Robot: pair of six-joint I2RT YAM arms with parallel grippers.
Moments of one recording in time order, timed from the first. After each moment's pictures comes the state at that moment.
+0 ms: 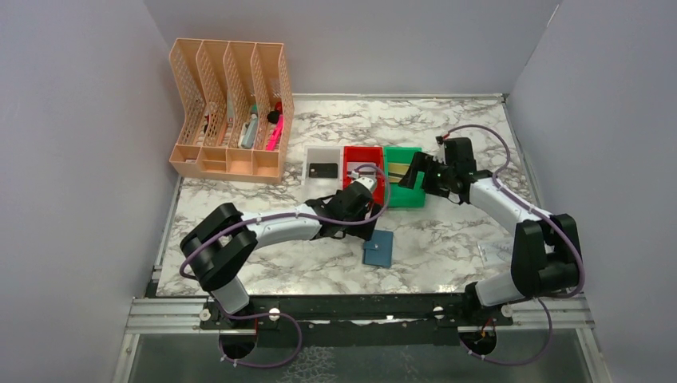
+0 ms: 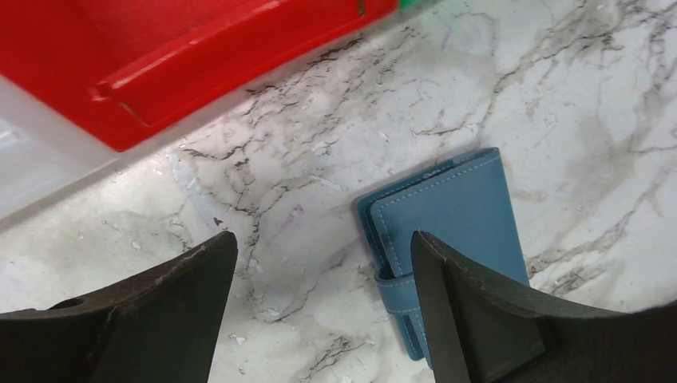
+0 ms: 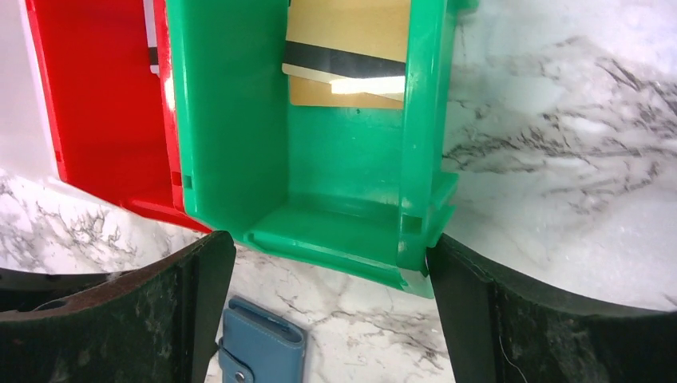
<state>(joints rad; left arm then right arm) -0.95 1.65 0.95 -0.16 -0.14 -0.47 0.19 1.44 0.85 -0.22 -0.25 0.43</state>
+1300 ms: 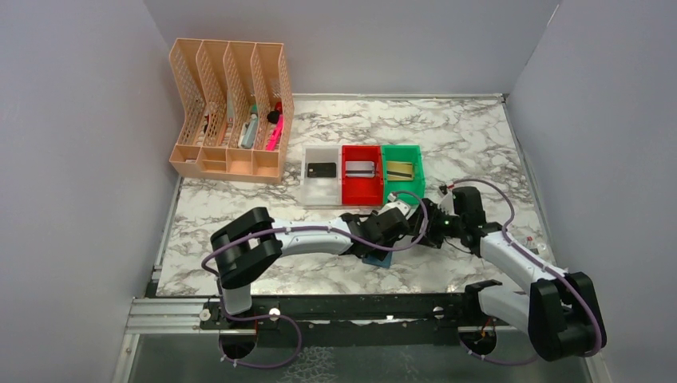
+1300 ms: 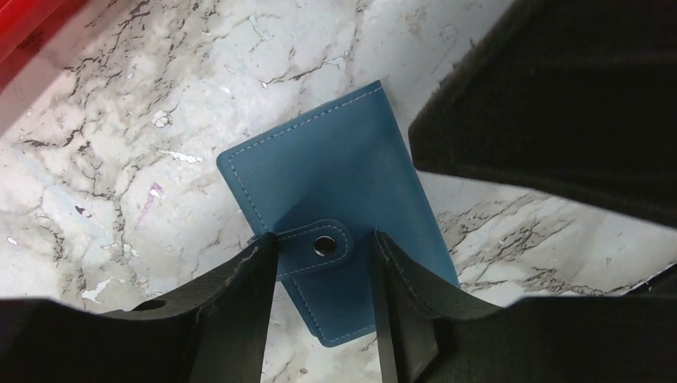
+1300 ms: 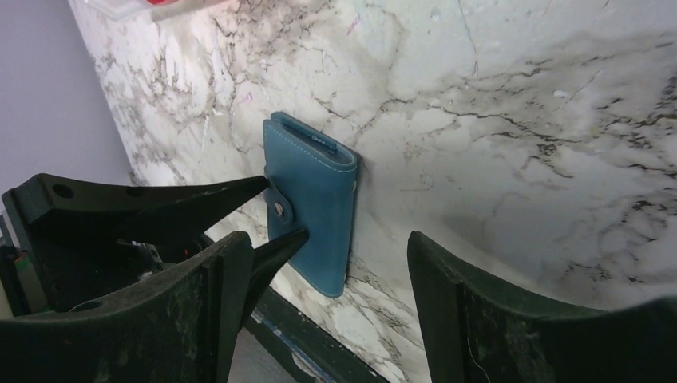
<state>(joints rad) -1.19 1.79 1.13 -0.34 -0.25 -0.45 0.20 1.08 0.40 -0.17 -0.56 0.66</state>
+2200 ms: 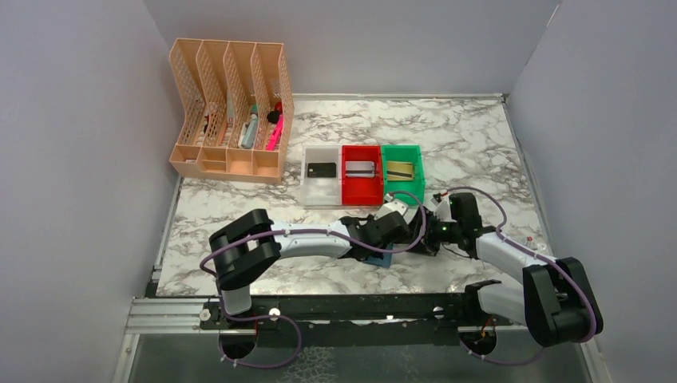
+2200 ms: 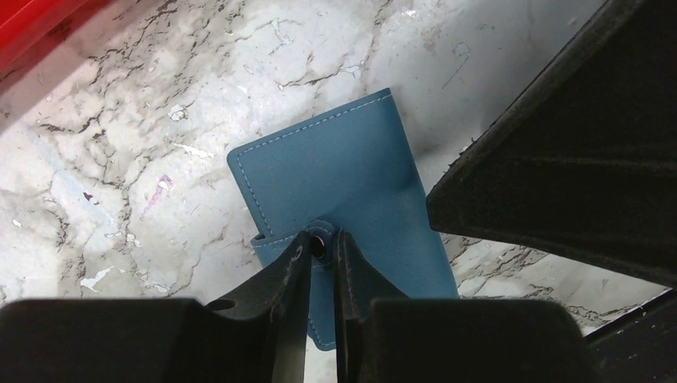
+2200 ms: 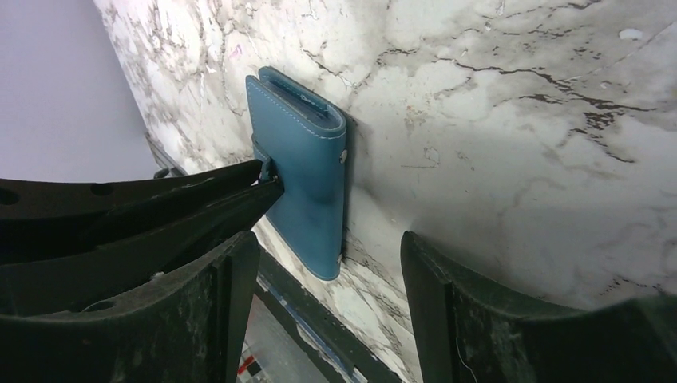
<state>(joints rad) -1.20 1.80 1.13 -0.33 -0.34 -0.51 0.20 1.17 0.32 -0.05 -0.70 0.69</state>
